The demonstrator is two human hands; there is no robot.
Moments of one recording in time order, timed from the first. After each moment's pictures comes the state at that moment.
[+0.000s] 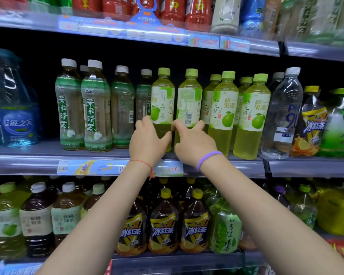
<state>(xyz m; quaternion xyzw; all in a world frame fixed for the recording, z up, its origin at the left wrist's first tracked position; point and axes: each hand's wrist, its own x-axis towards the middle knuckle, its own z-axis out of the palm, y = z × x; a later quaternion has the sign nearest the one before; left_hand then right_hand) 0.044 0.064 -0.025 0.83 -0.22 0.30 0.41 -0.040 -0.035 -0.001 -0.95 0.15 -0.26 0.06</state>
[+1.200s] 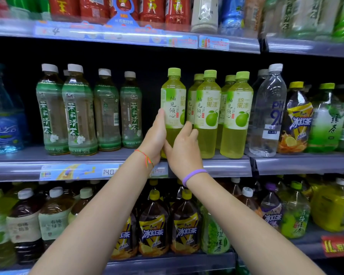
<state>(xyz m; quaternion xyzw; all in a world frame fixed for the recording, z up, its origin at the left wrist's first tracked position) 0.018 0.011 -0.002 0.59 -0.26 -0.09 0.76 -0.047 -0.042 -0.029 -0.87 0.15 -0.42 0.22</state>
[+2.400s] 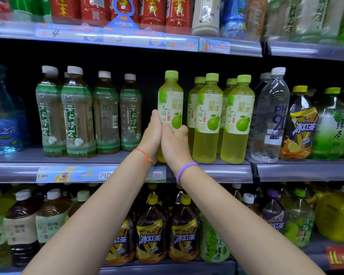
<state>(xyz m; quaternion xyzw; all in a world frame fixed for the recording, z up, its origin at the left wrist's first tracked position) 0.041 0.003 0.001 0.59 -0.24 -0.07 0.77 -0.023 -0.032 -0.007 -0.71 0.13 -0.35 0.60</state>
